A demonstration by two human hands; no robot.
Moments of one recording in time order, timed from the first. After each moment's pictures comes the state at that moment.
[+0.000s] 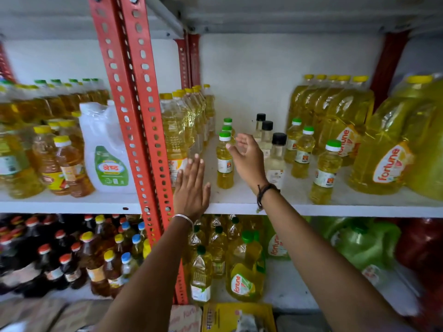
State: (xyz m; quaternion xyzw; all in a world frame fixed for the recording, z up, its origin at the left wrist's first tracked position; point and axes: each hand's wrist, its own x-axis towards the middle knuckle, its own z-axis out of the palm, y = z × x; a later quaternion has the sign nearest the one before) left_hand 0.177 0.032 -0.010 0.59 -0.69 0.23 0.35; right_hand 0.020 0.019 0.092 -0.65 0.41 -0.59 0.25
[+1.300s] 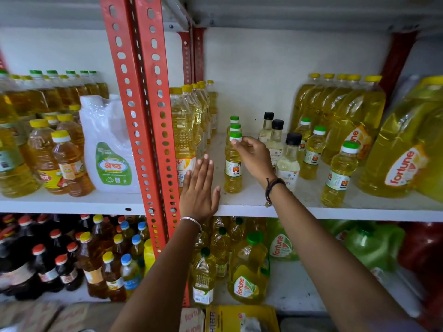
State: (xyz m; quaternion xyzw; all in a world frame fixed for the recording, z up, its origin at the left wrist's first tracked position) left_hand 0.179 0.028 -0.017 0.57 -0.69 0.25 0.37; right_hand 0.028 -0.018 0.083 -0.67 0.43 -0.55 0.26
